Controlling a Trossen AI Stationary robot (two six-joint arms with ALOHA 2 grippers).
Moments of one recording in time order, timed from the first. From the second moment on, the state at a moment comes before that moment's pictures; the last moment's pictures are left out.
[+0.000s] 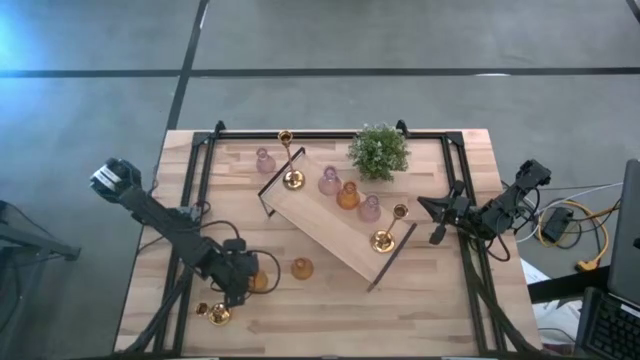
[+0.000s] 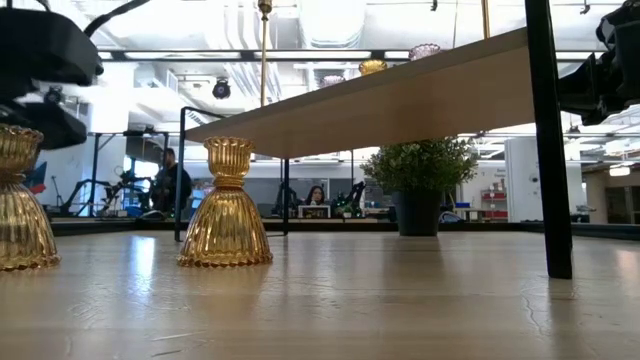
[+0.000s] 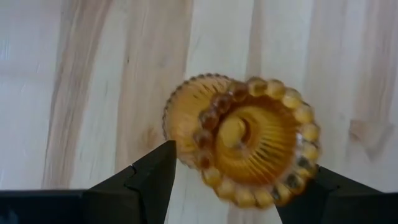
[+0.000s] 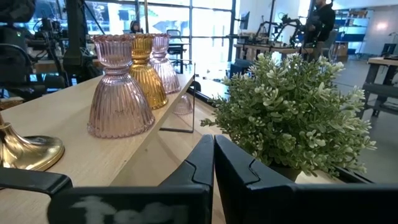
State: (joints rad) left arm -0.68 1.31 0.70 -0.57 -0.14 -0.80; right arm 0.71 0.01 0.05 -0.09 1.21 0.07
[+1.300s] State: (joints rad) left arm -0.68 1.31 0.55 -0.04 -0.33 -0.62; right arm 0.71 0.01 0.05 -0.09 1.21 0.07
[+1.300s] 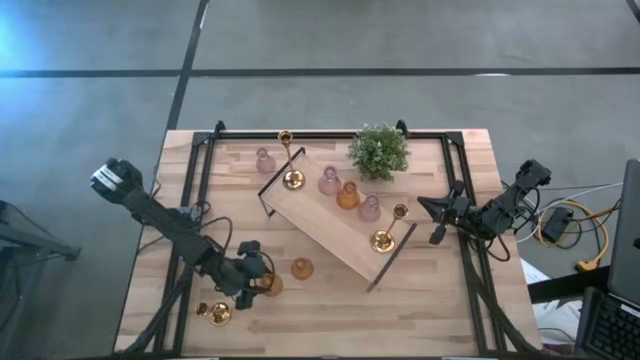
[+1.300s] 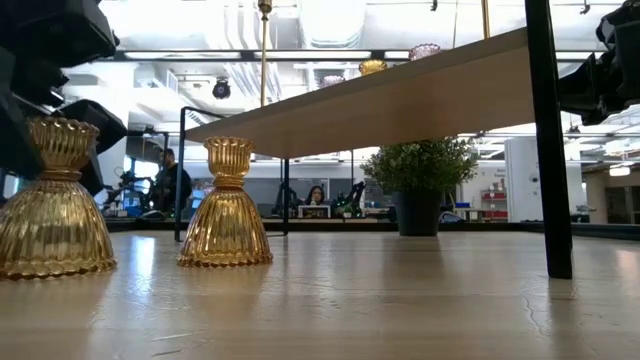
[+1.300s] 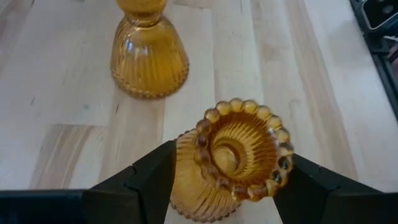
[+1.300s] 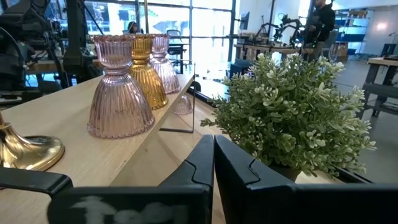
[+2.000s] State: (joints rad) left arm -0.68 1.31 0.40 0.26 -0.34 -0.57; right arm 0.71 0.01 0.05 -0.09 1.21 0.07
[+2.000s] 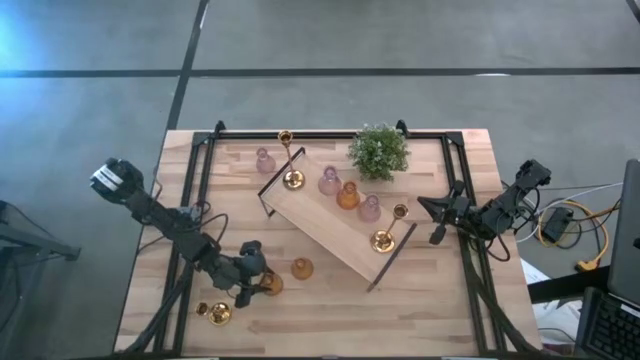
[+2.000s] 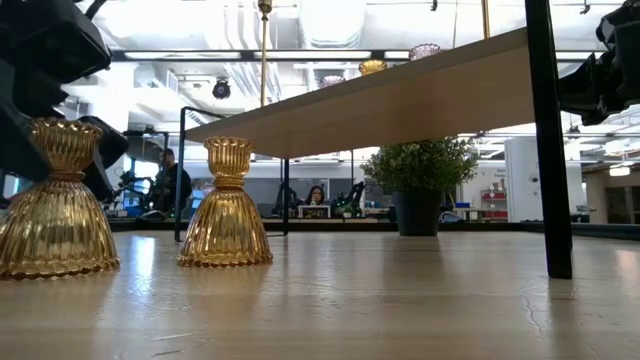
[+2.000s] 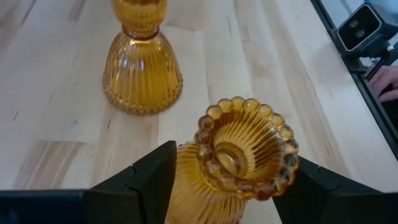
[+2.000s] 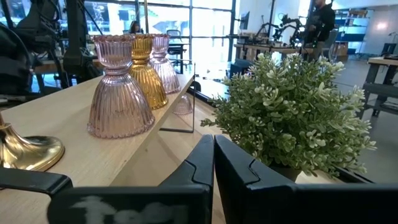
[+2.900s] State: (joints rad) left arm -0.68 1.30 0.43 0.32 -0.39 -0.48; right arm 0.71 0.01 0.05 -0.09 1.21 0.07
